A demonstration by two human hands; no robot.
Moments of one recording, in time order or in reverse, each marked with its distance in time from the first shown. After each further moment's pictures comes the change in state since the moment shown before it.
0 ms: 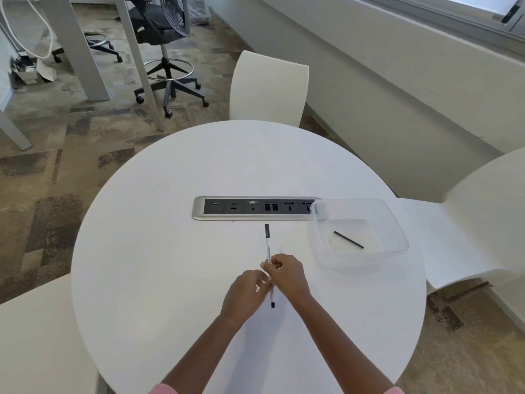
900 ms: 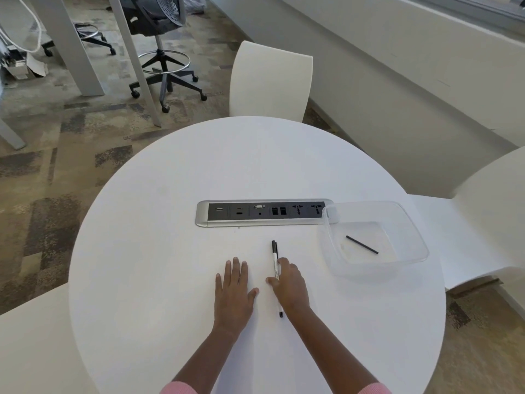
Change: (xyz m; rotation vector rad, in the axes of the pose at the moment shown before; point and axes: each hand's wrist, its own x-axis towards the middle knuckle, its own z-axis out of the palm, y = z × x) left_hand 0.035 -0.060 -0.001 0.584 -0.004 0.016; right_hand 0.026 0.009 0.034 -0.267 -0.036 0.129
